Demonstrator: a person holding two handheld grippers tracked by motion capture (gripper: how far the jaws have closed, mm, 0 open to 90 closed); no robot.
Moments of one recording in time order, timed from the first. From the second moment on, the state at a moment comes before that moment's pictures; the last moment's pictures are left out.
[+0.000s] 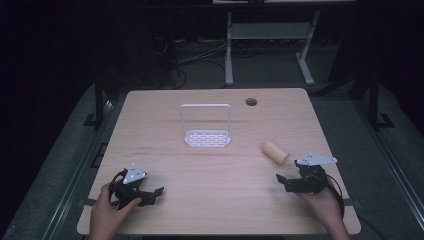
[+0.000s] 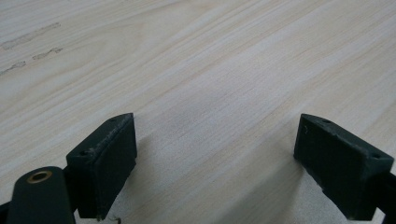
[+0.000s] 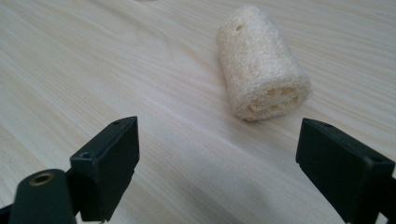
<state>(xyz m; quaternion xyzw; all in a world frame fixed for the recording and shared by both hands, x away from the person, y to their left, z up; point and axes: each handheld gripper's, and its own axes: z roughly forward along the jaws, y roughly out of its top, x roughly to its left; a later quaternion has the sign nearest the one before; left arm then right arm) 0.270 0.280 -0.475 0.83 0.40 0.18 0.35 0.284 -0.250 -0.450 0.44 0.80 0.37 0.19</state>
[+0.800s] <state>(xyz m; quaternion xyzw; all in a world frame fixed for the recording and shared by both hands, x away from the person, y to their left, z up) 0.270 0.280 -0.475 0.83 0.40 0.18 0.35 0.307 -0.251 -0.432 0.43 0.79 0.38 0.20</state>
